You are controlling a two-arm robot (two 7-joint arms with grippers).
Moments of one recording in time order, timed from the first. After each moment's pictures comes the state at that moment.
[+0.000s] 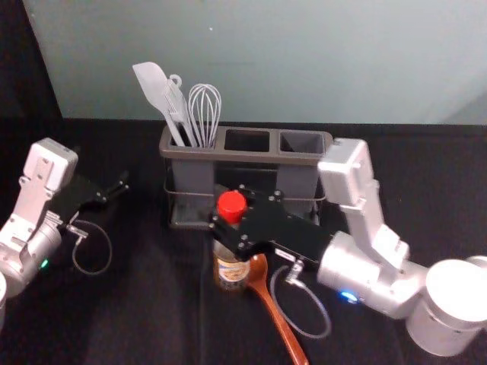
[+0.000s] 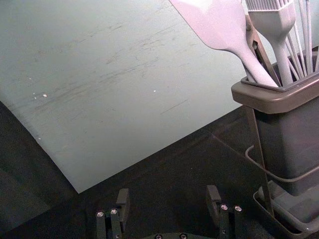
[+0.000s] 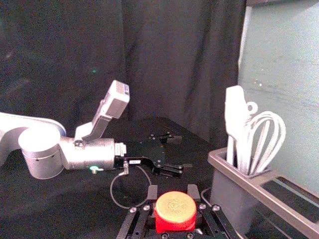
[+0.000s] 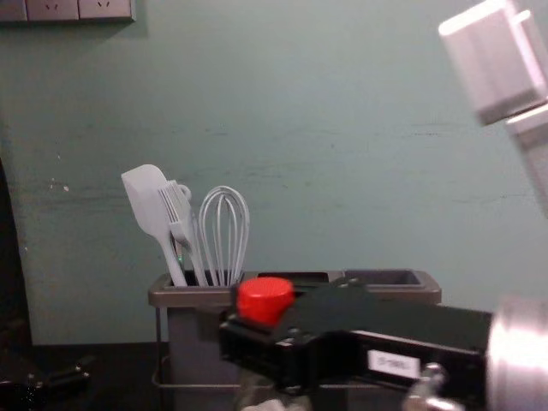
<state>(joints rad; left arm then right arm) -0.20 0.60 0.45 -1.41 -0.25 -0.12 0.03 0.18 0.41 -0.55 -1.75 0.32 0.07 0.45</state>
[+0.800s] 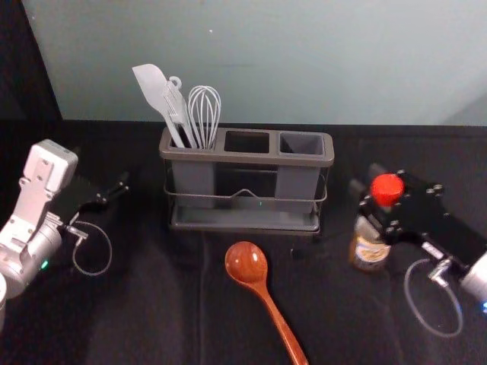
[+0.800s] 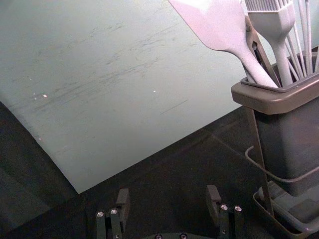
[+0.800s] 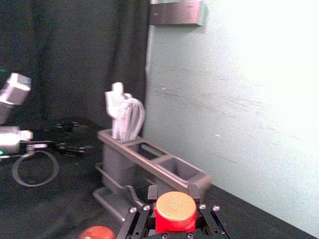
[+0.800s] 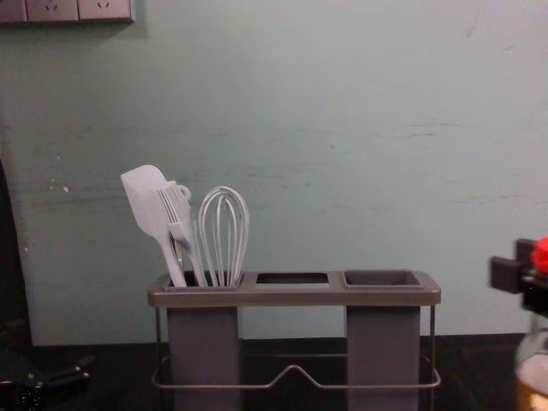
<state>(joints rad) -0.20 0.60 0.45 -1.41 -0.25 -0.12 0.03 -0.13 0.60 -0.17 -1.89 0.37 -0.10 0.36</state>
